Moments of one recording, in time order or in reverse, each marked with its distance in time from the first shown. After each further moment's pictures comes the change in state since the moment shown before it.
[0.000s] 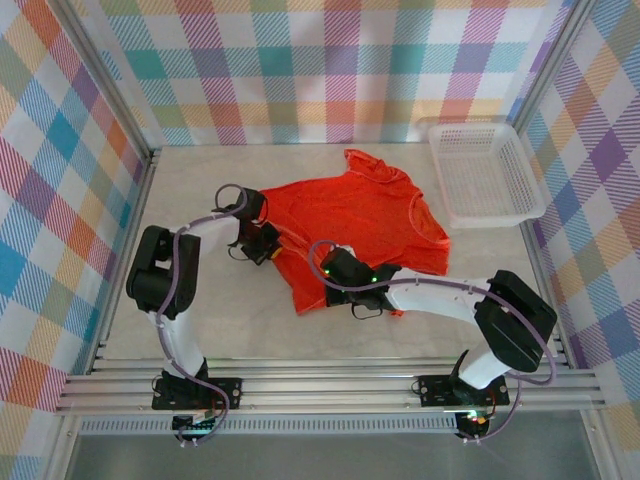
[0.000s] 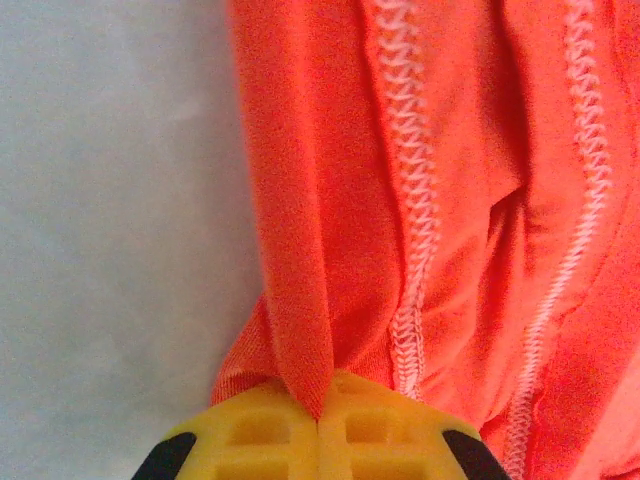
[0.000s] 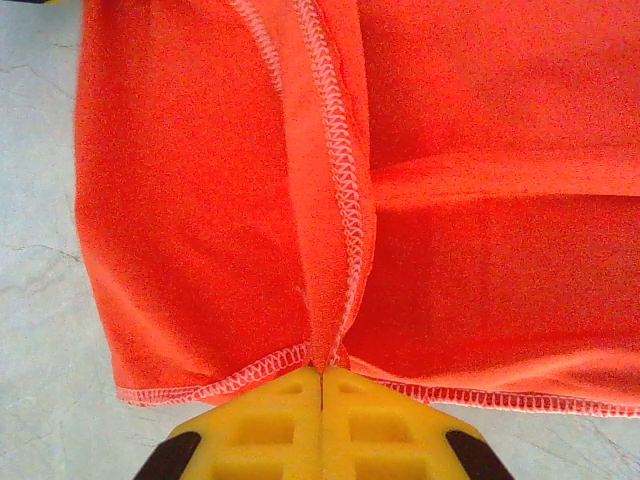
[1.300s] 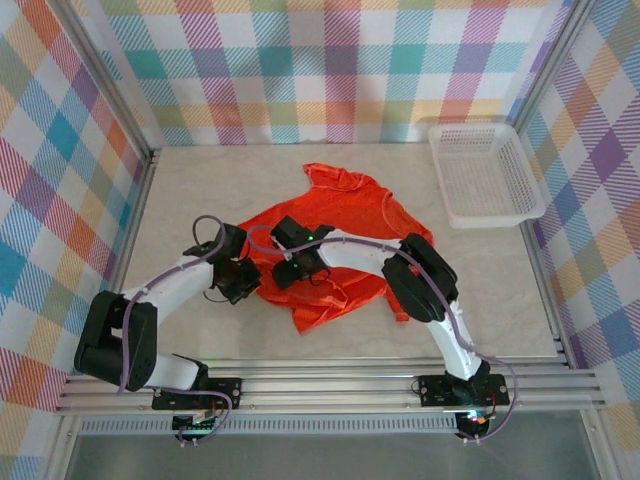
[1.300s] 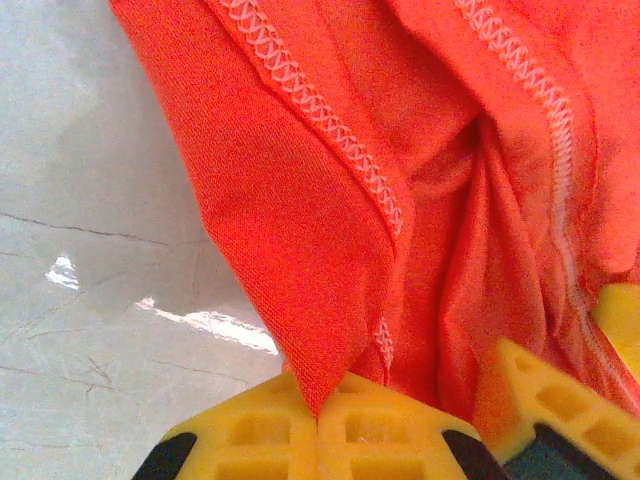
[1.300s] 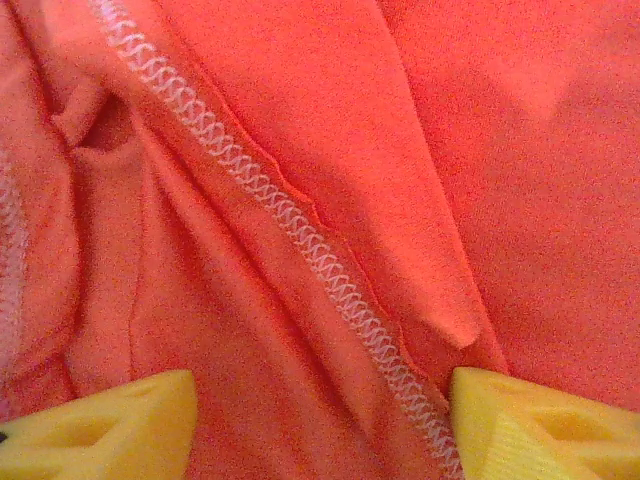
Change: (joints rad) left arm -0.033 -0.475 -0.411 -0.099 -0.106 0.080; right arm -0.051 0.624 0.717 -0.250 -0.214 -0.408
